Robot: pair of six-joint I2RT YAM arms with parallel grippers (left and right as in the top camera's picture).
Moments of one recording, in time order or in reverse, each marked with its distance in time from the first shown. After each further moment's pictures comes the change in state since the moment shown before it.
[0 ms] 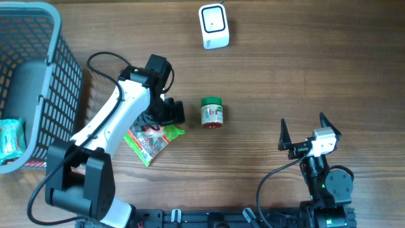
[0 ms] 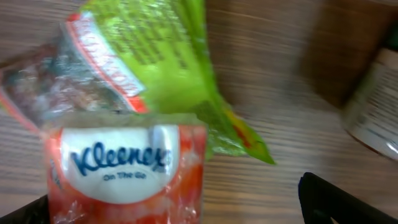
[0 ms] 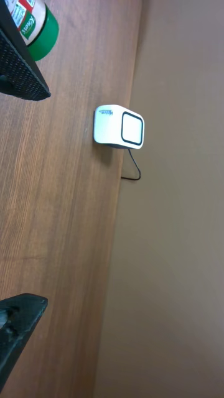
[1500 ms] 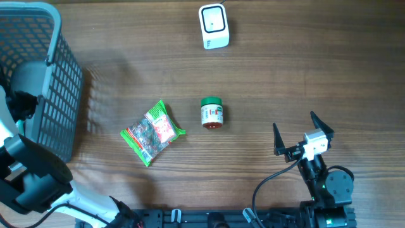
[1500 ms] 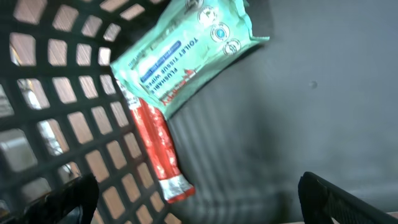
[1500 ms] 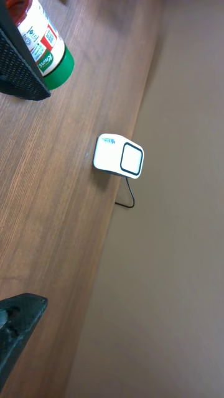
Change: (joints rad) left arm 0.978 0.166 0.429 -0.125 -0.485 0.011; right arm 0.000 0.000 0.000 0.014 -0.139 -0.082
